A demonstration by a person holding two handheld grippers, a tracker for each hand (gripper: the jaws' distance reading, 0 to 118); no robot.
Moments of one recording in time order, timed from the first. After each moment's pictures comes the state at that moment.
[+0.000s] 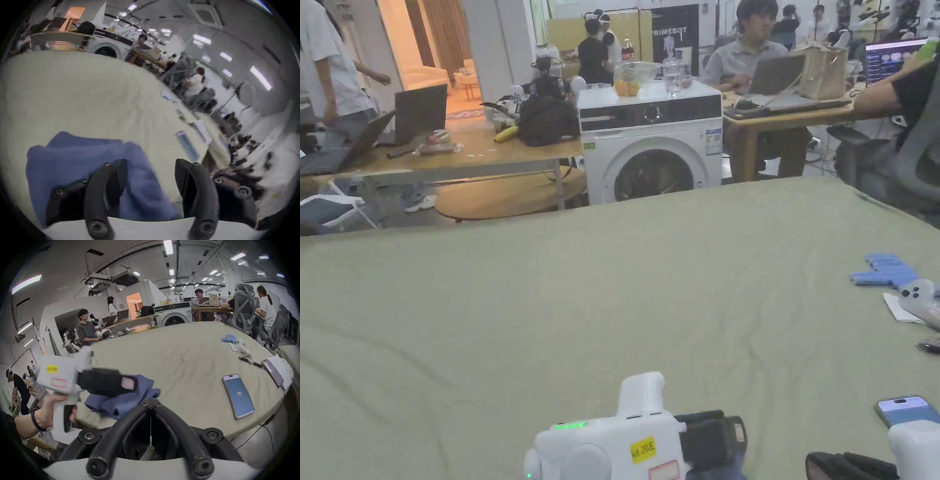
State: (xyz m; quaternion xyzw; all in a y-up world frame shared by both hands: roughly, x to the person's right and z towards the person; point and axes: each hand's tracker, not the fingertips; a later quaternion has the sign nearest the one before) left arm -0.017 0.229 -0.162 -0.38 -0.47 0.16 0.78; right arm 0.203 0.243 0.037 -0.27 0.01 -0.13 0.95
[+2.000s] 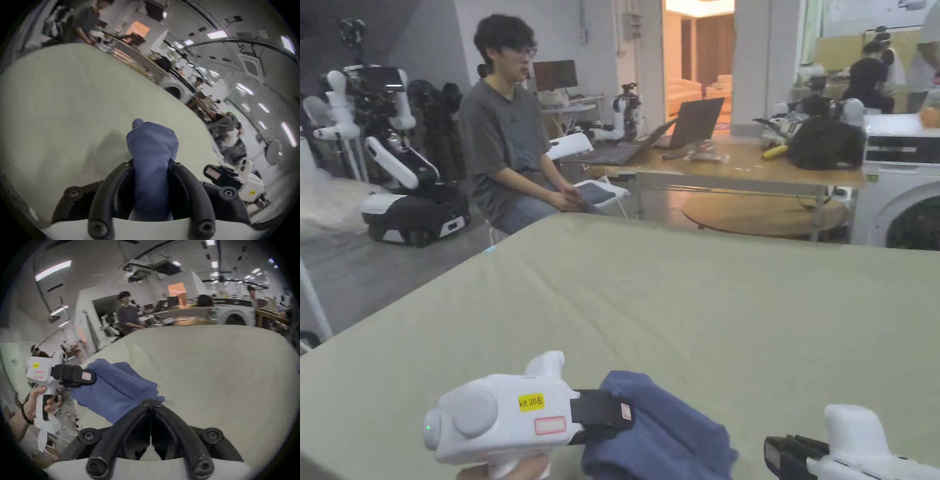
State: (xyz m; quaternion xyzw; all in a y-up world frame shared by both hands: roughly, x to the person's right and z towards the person) left arm -0.439 0.251 -0.247 -0.36 -0.15 0.25 0.89; right arm -0.070 0.229 -0.217 -0.28 0.27 -0.09 0.92
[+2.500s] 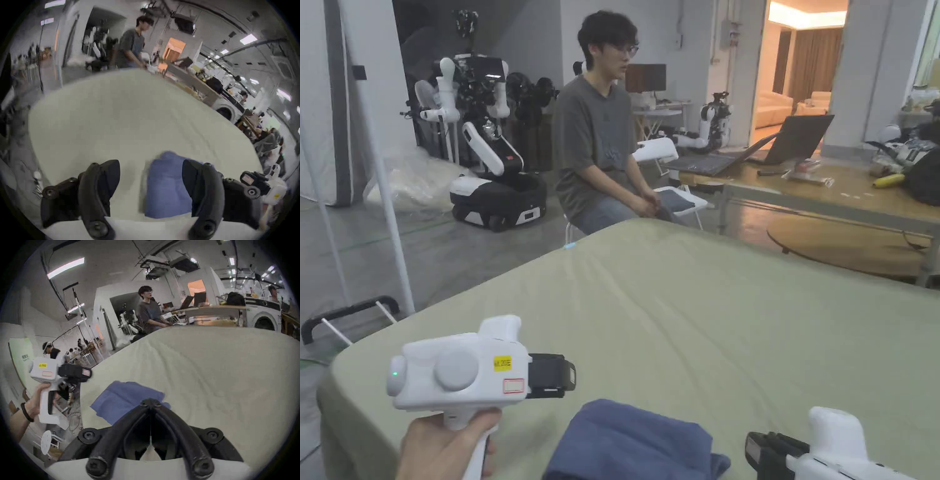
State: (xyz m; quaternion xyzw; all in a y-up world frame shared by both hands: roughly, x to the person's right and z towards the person) left arm -0.566 0.276 -0.260 -0.30 0.05 0.15 0.94; right arm -0.150 0.227 -0.281 -0.26 0.30 -0.09 0.91
